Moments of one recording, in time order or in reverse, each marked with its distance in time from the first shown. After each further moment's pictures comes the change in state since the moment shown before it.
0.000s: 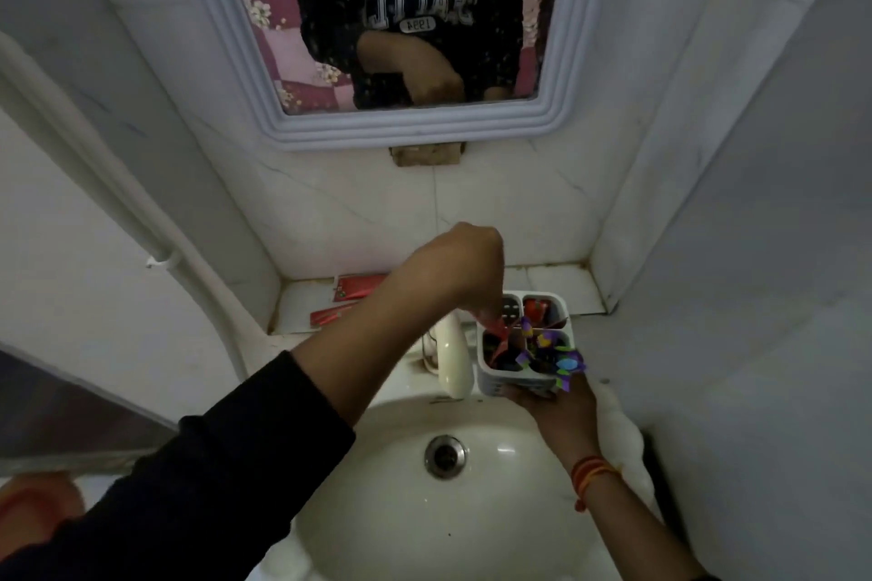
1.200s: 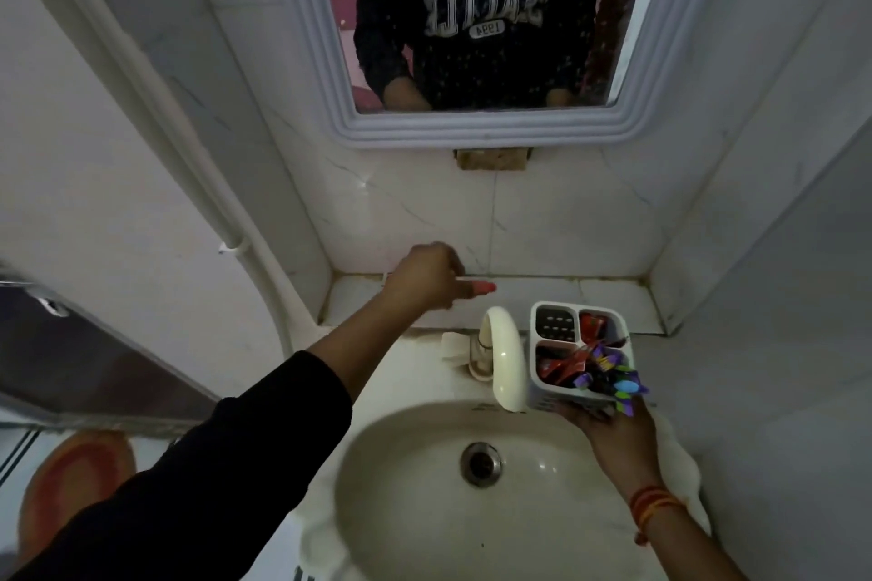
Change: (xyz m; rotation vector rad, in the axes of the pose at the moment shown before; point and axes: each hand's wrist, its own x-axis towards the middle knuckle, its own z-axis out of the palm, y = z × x) left_hand 0.024 -0.117 0.045 -0.424 0.143 -0.259; right_hand 0.005 0.008 -0.006 0.101 -0.079 -0.015
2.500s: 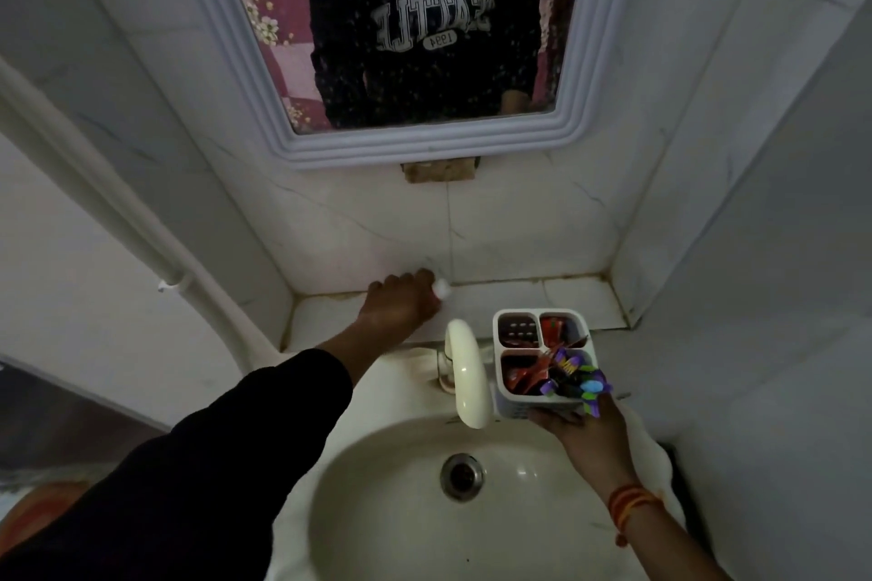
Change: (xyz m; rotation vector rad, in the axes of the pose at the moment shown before) left_hand 0.065 -0.051 0.058 0.375 0.093 0.198; right_hand 0.003 -0.001 -0.003 -0.035 0.011 0.058
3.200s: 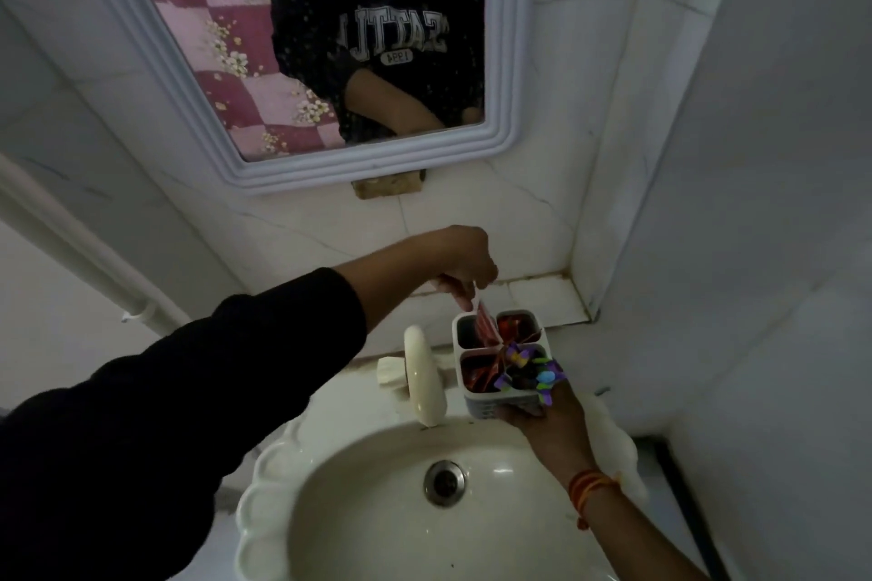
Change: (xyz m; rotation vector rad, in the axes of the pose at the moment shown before) left_hand 0.014 0.175 -0.107 -0.178 -0.504 -0.071; right_hand -0.006 -0.006 -0.003 0.131 -0.069 0.008
